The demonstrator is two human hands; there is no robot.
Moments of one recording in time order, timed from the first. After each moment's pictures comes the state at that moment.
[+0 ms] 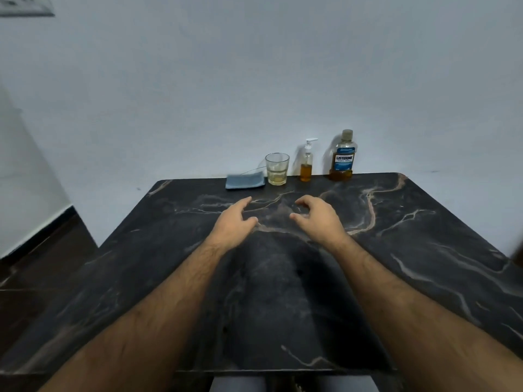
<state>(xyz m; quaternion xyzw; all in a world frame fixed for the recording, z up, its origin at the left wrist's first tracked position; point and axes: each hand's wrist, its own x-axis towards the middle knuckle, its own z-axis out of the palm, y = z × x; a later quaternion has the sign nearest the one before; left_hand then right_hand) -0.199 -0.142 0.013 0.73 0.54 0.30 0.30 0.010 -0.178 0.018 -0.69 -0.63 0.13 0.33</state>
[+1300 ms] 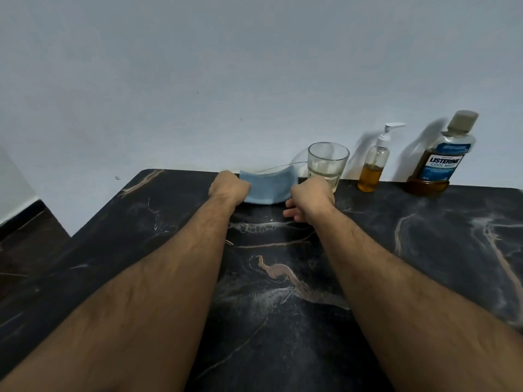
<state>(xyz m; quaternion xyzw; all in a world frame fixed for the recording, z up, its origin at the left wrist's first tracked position) -0.214 0.131 -0.028 0.55 0.72 0.30 0.30 -0.056 0.093 -0.027 -0.73 -0.42 0.37 0.40</state>
